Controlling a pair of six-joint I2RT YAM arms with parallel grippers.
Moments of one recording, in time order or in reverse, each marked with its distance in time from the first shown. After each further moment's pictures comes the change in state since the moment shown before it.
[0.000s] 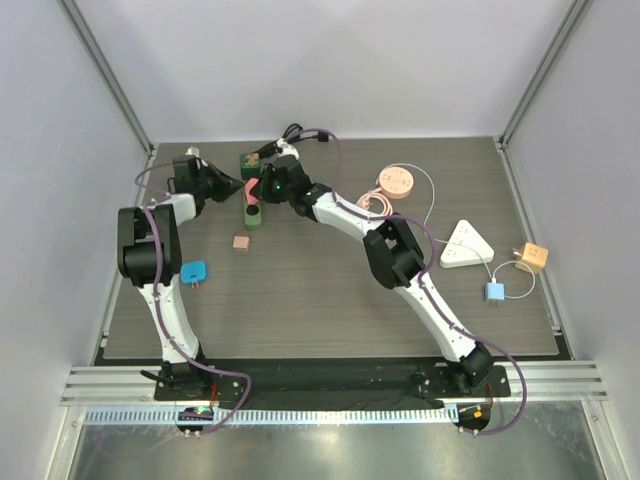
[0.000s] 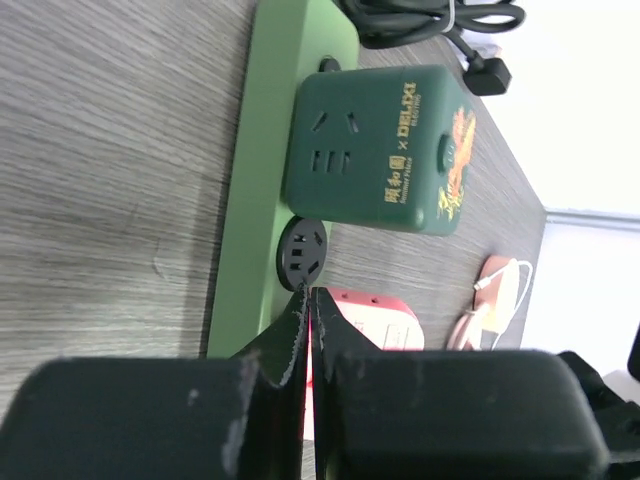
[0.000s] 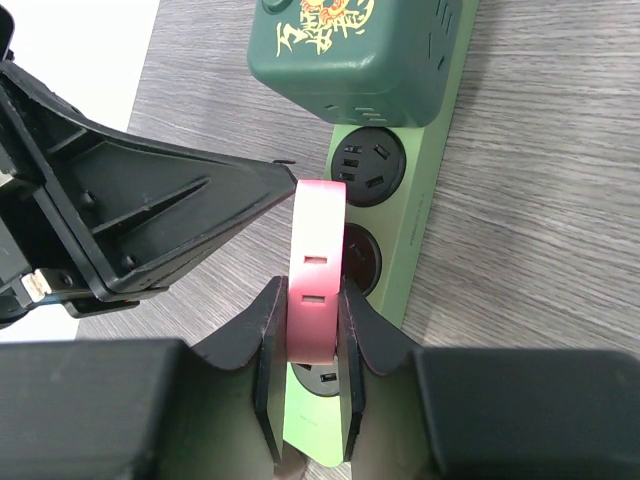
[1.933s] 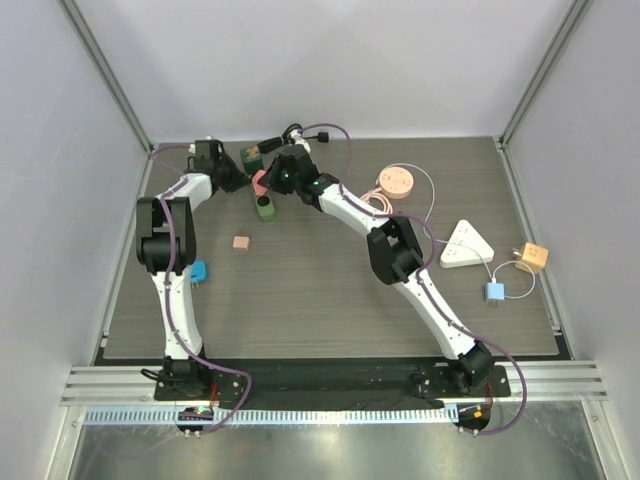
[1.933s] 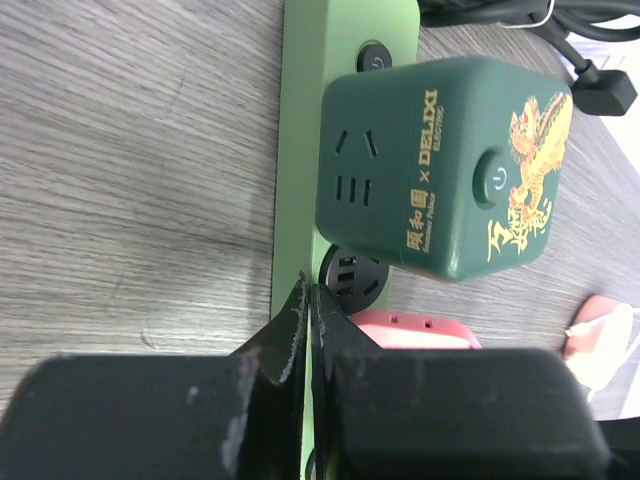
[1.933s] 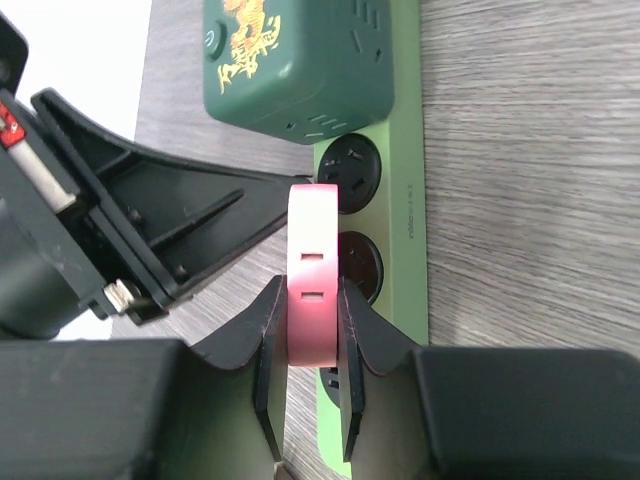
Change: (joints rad) left arm -0.096 0.154 0.327 -0.339 -0.202 0.122; right arm -0.047 0.089 0.193 -0.114 -0.032 0.103
